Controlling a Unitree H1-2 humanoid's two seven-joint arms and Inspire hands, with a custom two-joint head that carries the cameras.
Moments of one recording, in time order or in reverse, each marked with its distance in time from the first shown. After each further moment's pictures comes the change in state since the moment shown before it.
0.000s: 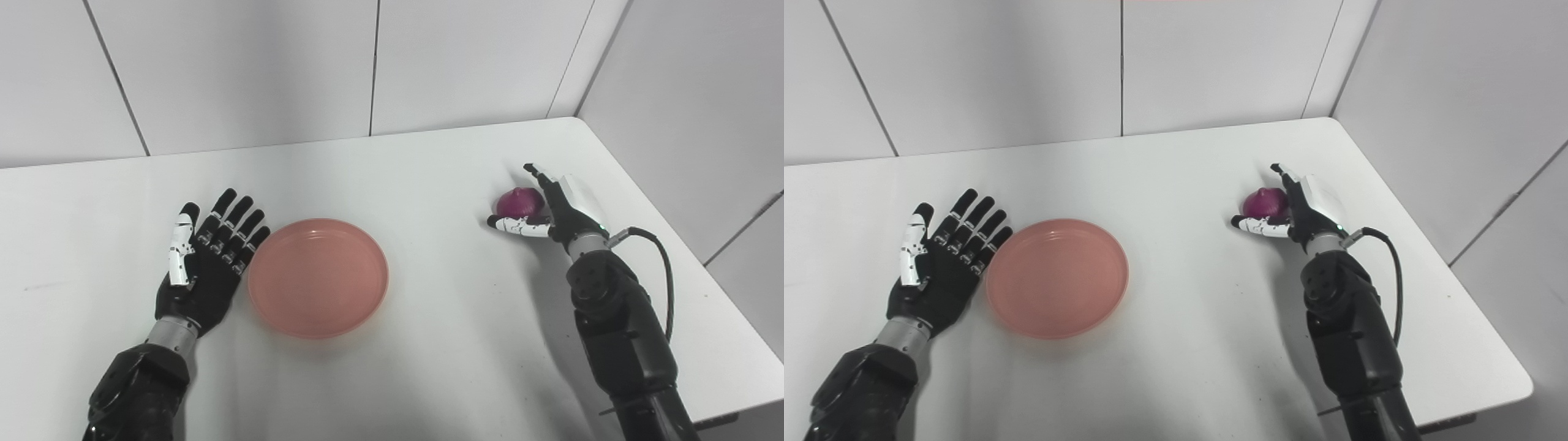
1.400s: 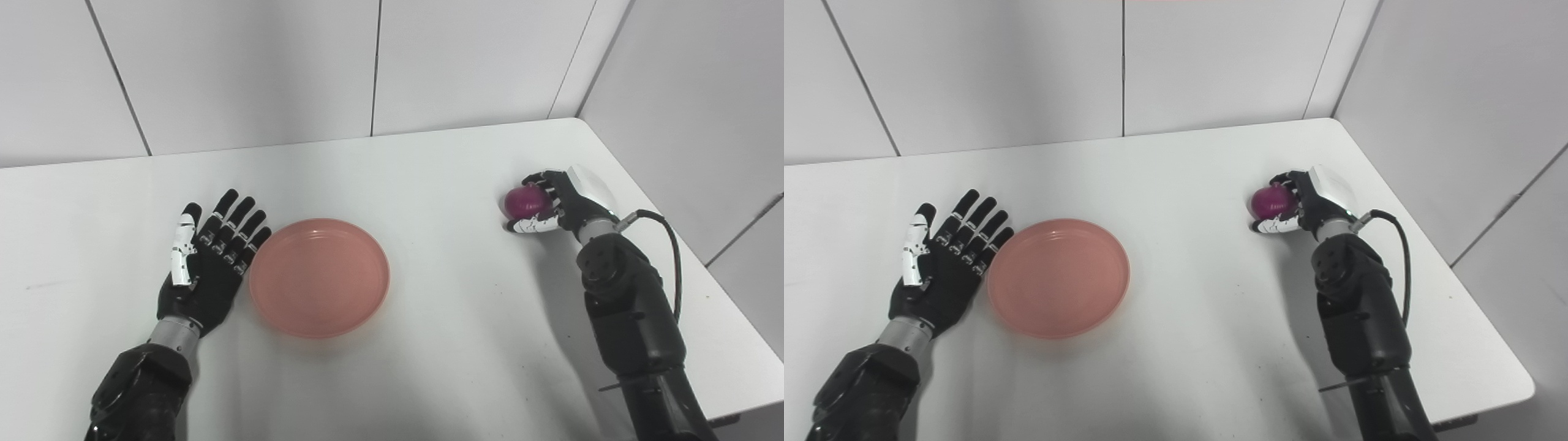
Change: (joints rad) left arm 0.002 0.000 -0.009 -0.004 -0.002 0.001 0.011; right arm -0.045 -0.042 -0.020 0.038 -0.062 0.000 0.081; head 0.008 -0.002
